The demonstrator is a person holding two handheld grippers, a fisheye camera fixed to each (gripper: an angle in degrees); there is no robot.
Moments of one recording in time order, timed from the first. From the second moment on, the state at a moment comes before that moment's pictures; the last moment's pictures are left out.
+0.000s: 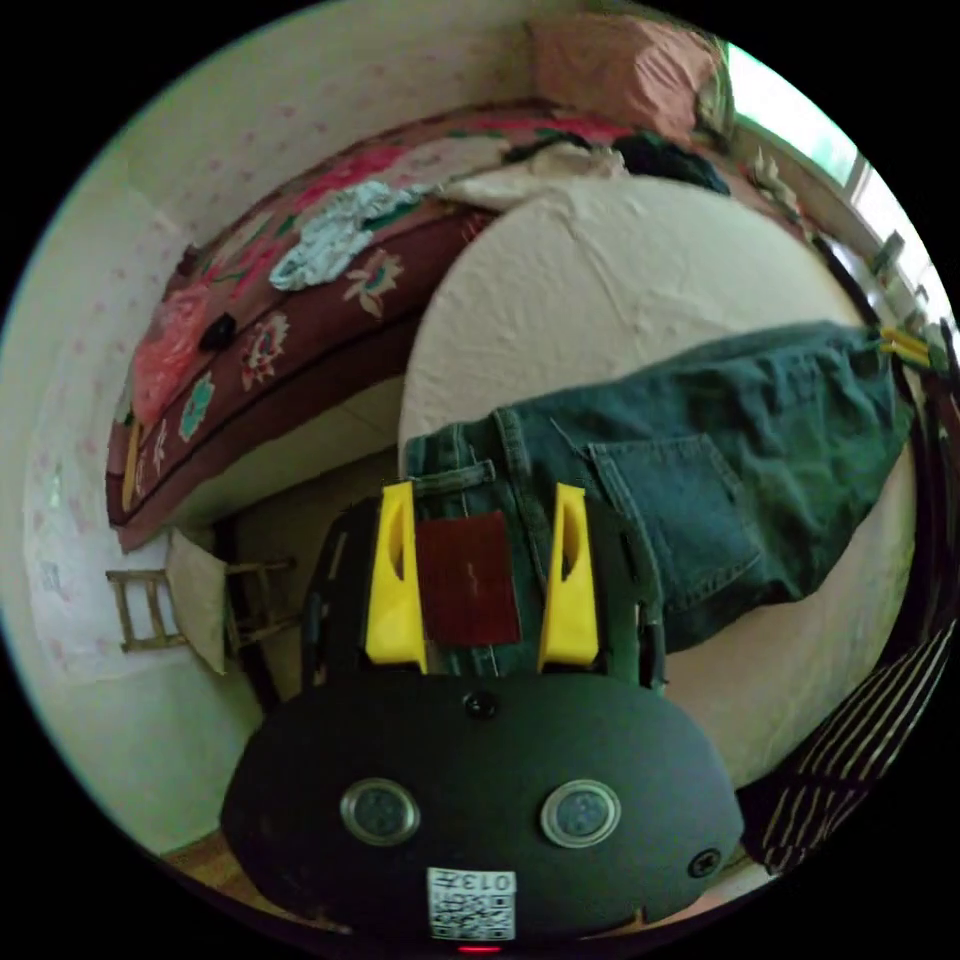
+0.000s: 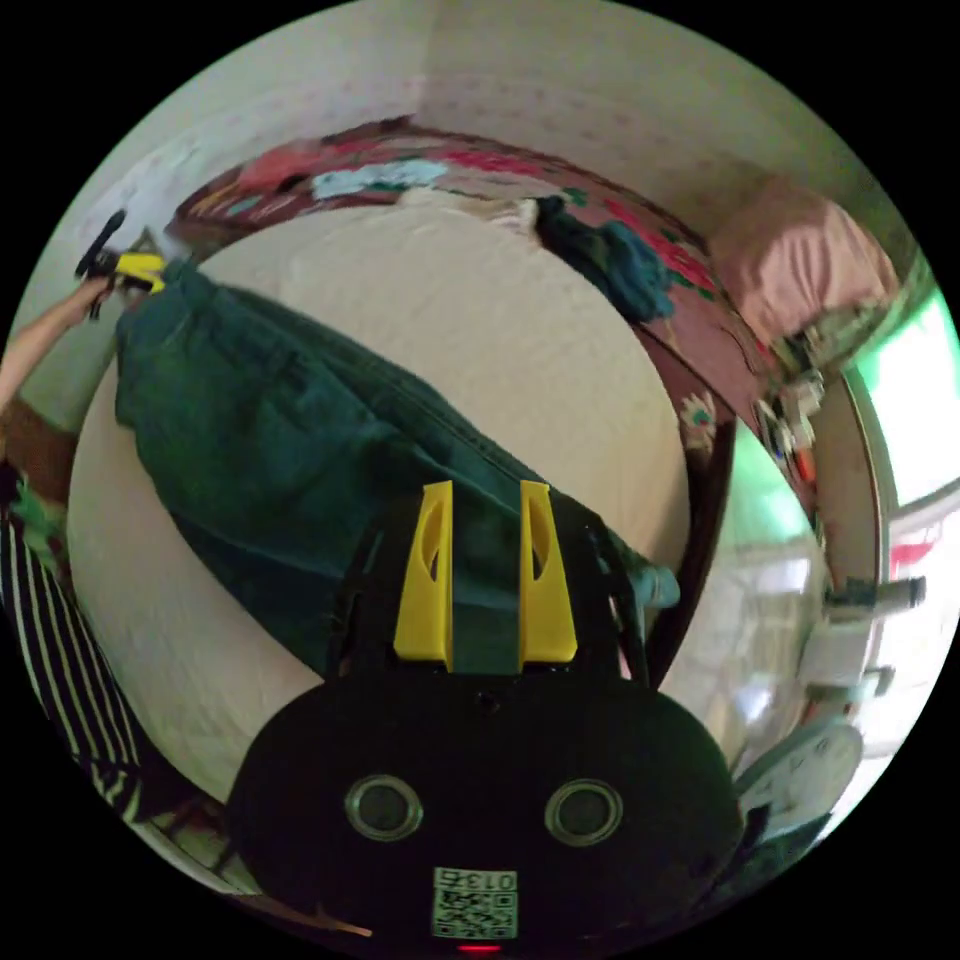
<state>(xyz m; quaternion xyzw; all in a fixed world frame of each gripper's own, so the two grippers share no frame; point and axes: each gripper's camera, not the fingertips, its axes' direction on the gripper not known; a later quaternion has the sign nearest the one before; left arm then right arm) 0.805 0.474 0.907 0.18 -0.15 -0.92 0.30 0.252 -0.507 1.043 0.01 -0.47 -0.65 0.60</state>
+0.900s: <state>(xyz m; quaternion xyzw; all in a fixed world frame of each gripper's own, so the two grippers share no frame) 0.872 0.381 0.921 0.32 -0.19 -0.92 0.12 0.202 -0.512 0.993 -0.02 -0.38 -0.57 0.73</state>
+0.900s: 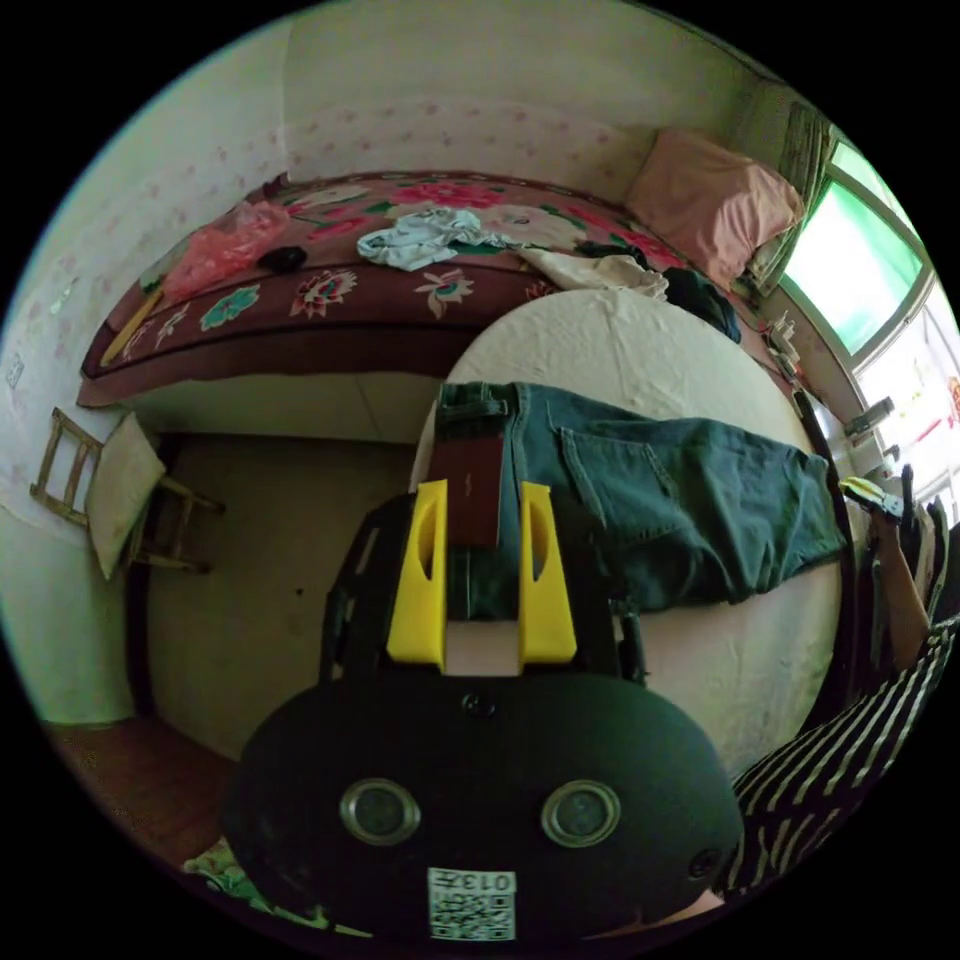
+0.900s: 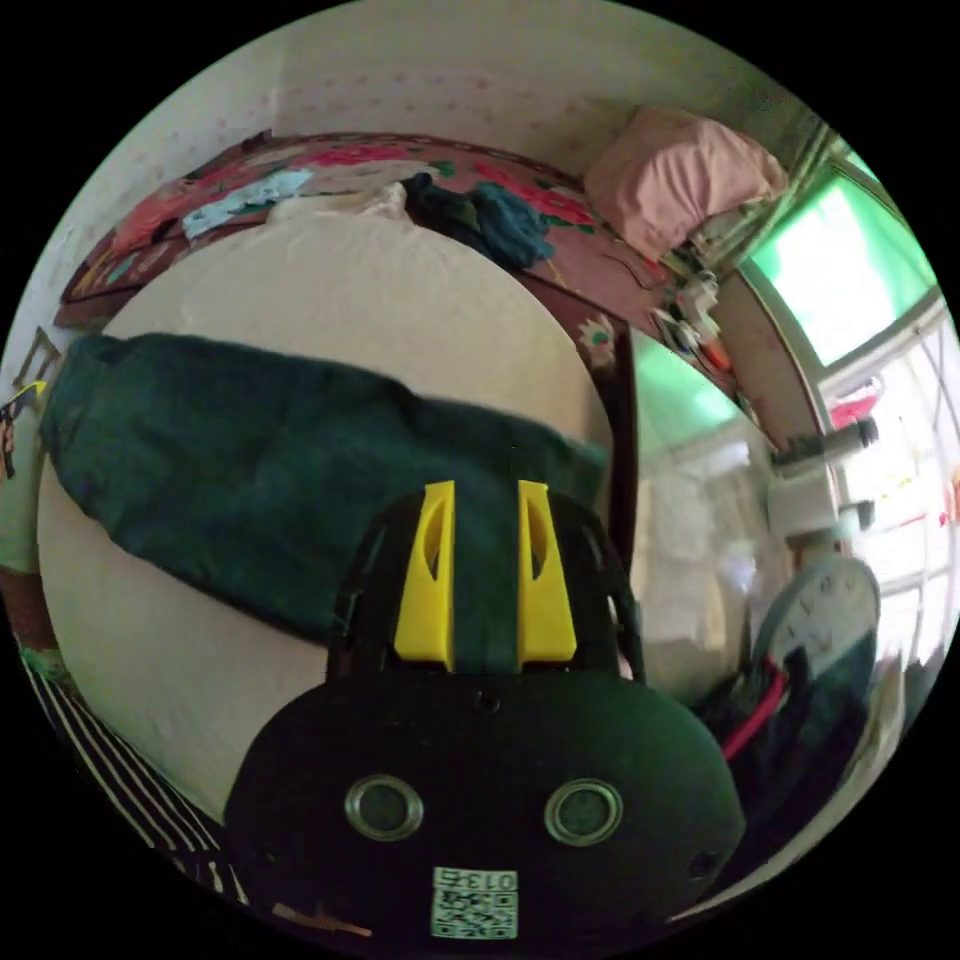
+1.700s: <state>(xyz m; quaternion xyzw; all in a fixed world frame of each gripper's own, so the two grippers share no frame) 0.859 0.352 0.941 0.34 -0.09 -0.93 0.11 0.232 -0.437 1.017 -0.09 -0.25 -0.54 0.80</state>
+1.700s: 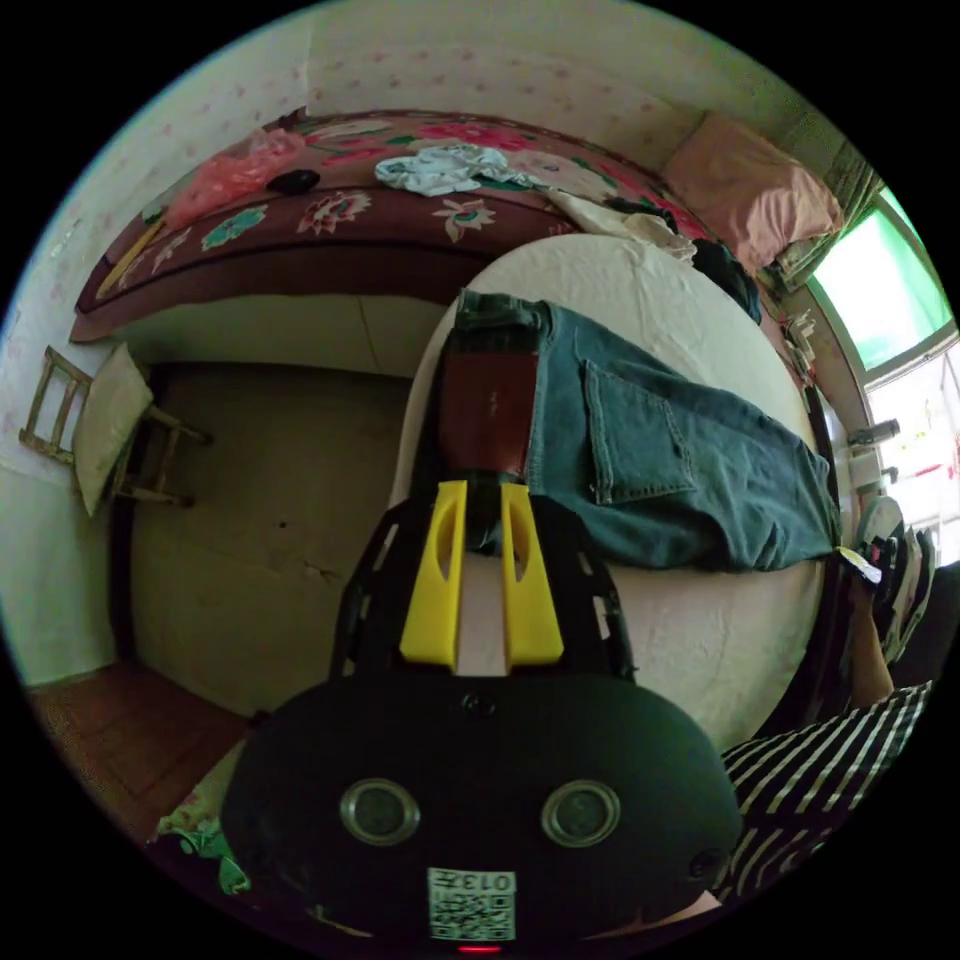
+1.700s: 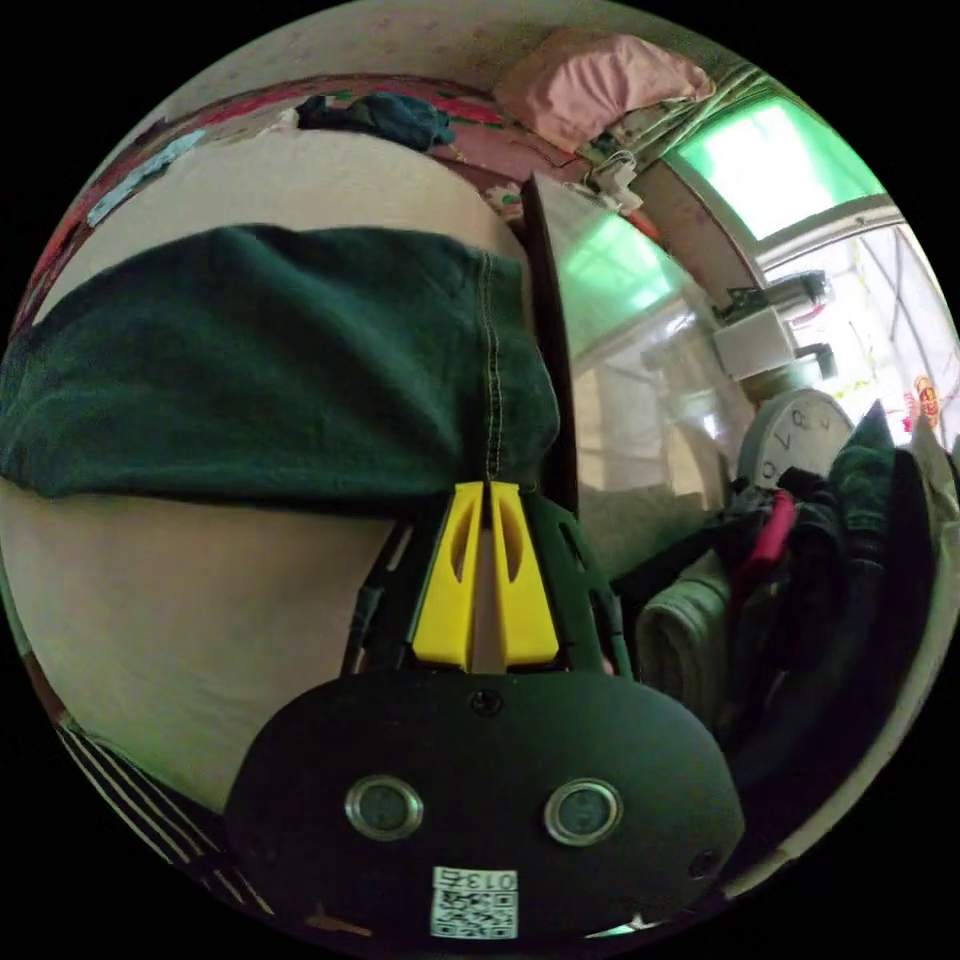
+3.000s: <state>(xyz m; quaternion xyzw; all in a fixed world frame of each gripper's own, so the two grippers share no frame) 0.874 0.398 0.928 0.28 -0.22 -0.93 0.11 0.166 -0.170 0.728 0.08 -0.60 -0.72 0.34</state>
